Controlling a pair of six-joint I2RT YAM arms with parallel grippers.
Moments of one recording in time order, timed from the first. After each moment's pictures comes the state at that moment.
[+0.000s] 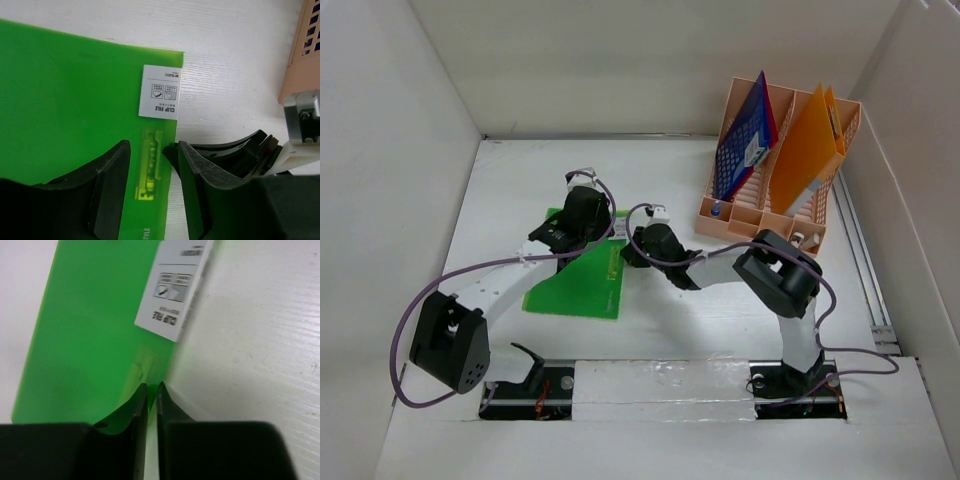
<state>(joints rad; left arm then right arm) -0.52 1.33 0.92 -0.25 -0.26 -0.53 0.87 2.00 1.01 0.51 0.17 0.73</state>
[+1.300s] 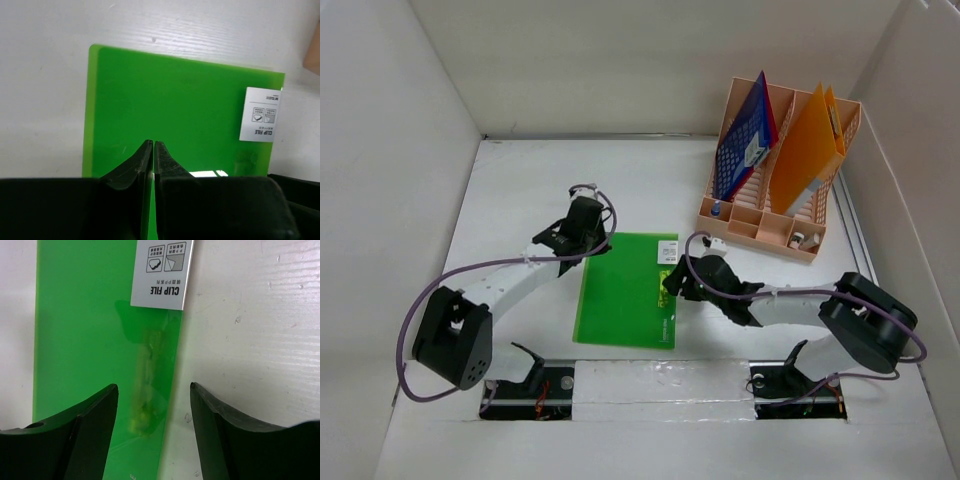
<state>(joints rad) -0.52 1.37 0.89 -0.31 -0.17 -0.55 0.86 1.44 0.47 0.37 0.23 0.90</state>
